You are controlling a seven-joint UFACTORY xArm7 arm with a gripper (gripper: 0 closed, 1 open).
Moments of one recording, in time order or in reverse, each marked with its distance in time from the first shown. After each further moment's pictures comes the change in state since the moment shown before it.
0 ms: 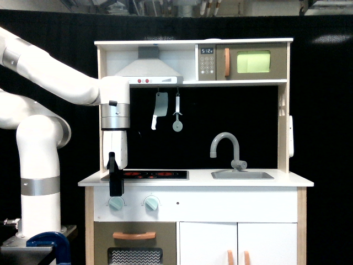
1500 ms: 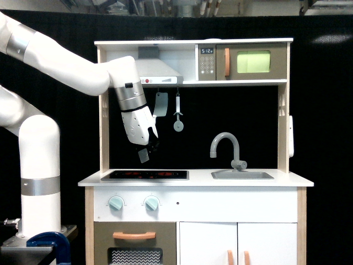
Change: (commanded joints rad) arm 0.438 0.117 -0.322 0.148 0.105 -0.292 -0.682
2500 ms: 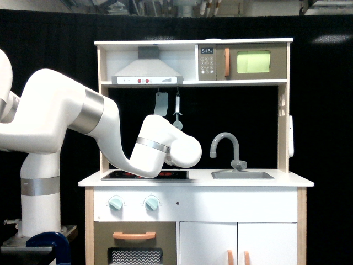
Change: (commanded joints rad) arm 1.073 -0.372 -1.396 0.406 0.096 0.267 -1.174
